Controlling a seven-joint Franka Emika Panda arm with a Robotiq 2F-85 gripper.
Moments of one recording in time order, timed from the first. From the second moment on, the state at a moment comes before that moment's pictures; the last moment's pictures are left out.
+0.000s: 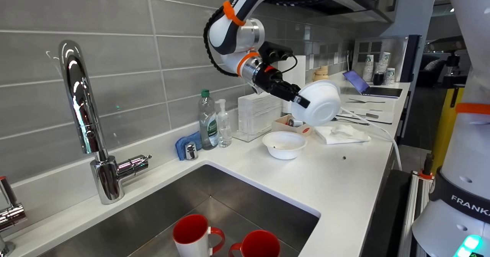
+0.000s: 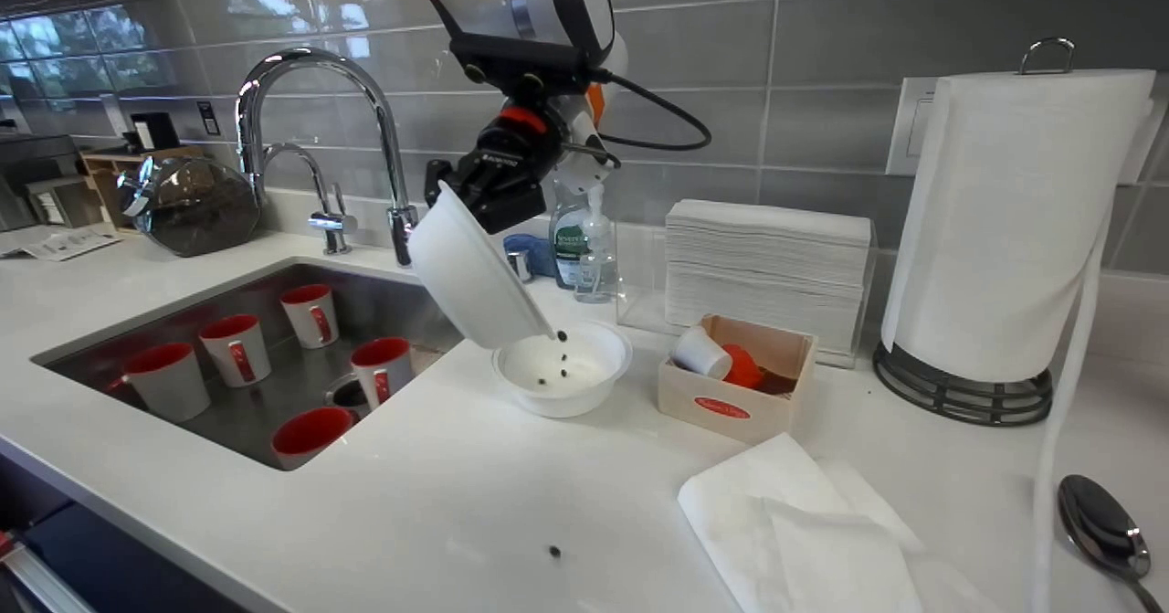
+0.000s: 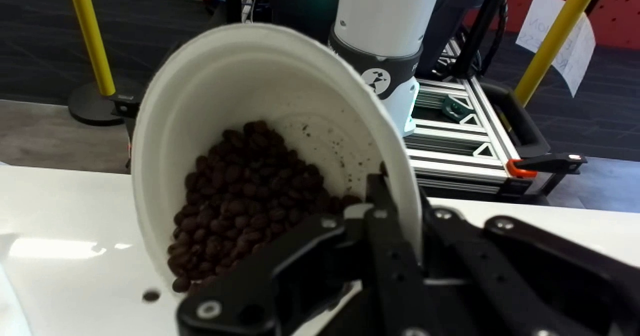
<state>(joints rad) -0.06 0.42 -0.04 -1.83 -0.06 1.10 -0.20</state>
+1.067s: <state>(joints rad) -0.06 0.59 0.02 -1.64 -0.03 1.07 -0.20</state>
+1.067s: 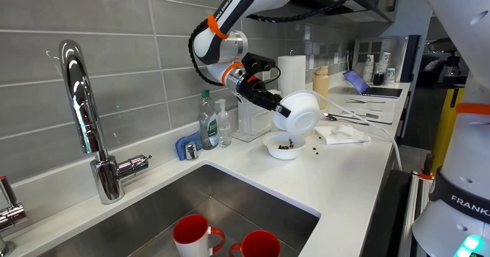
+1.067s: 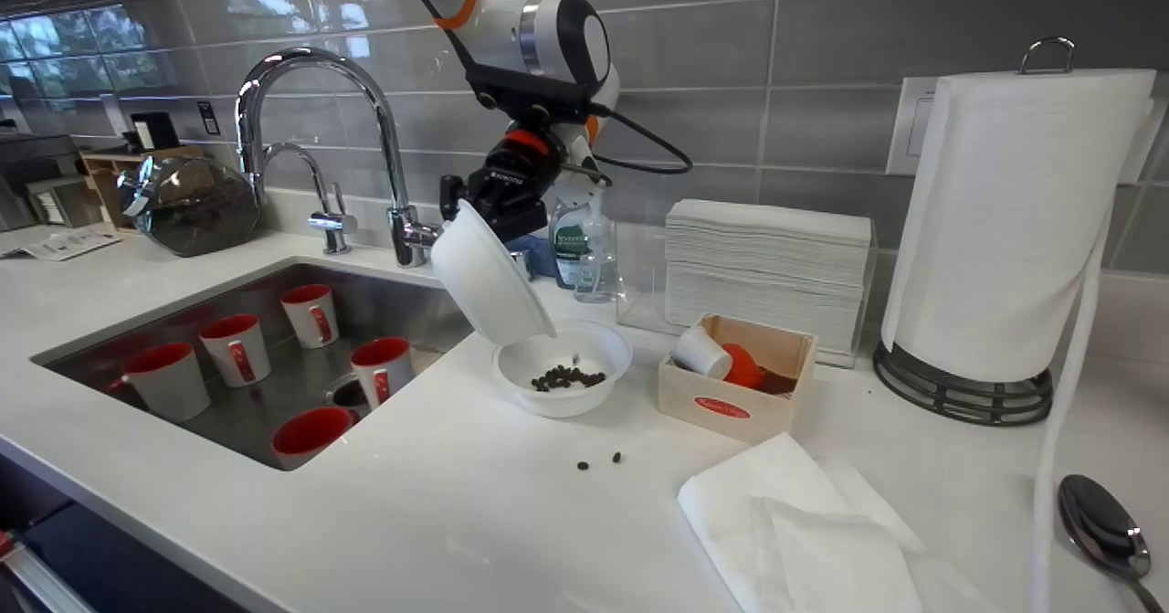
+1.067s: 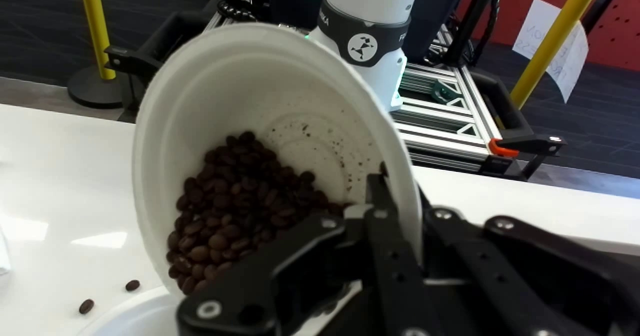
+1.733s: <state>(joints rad) -0.06 0.63 0.02 -1.62 -0.03 1.04 -0.27</state>
